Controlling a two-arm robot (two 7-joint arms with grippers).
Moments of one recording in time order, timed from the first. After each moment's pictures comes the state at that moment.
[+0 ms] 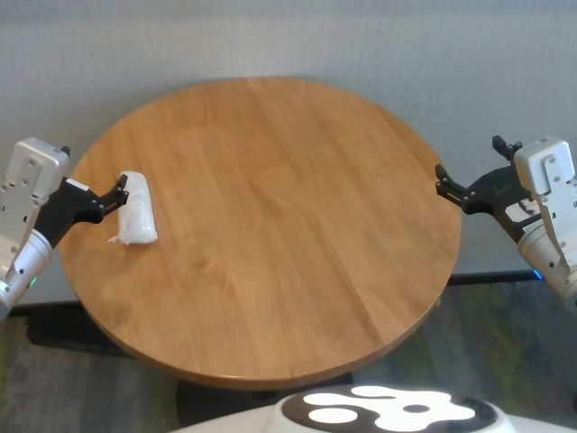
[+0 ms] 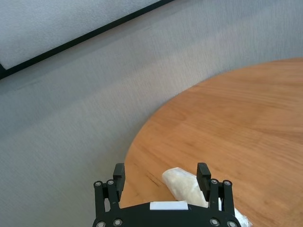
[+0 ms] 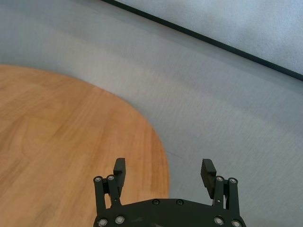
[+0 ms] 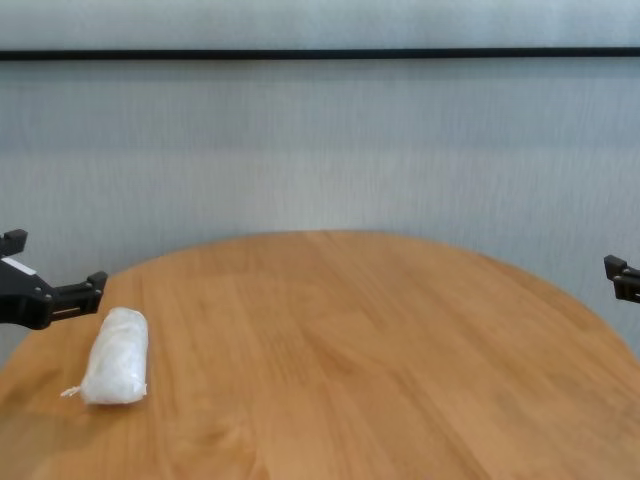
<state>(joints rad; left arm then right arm) -0.20 0.60 0.45 -1.41 -0.25 -0.12 0.03 0.20 0.60 -0.45 -1.41 0.25 -0.12 -0.03</state>
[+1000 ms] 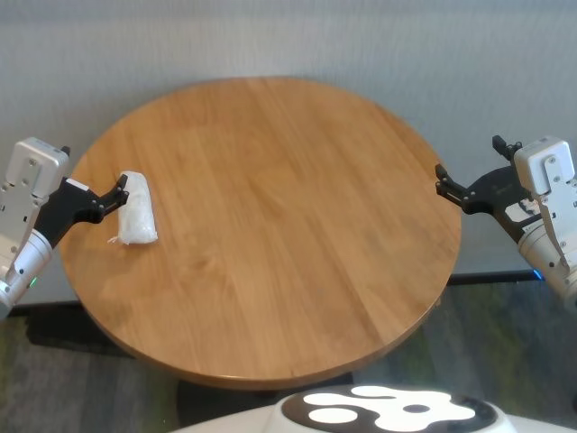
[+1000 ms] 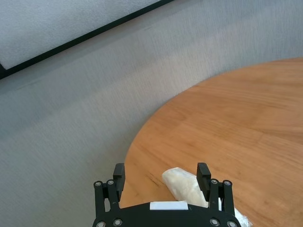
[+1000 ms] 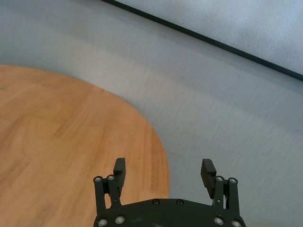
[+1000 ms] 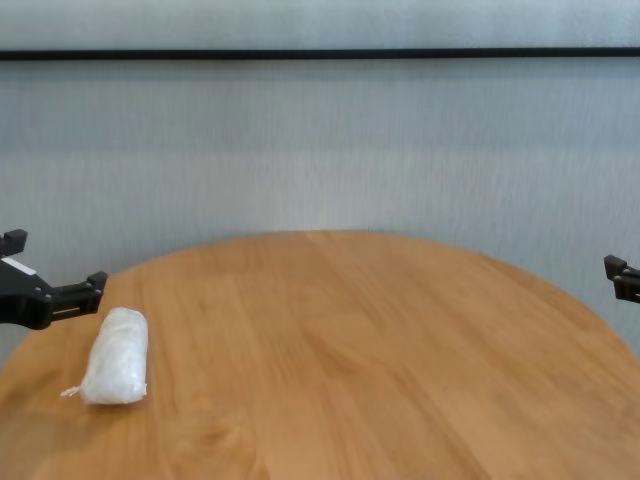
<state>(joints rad) -0.20 0.60 0.45 -1.41 -0.25 -0.12 0.03 0.20 0.60 -0.45 -1.41 0.25 -0.12 -0.03</state>
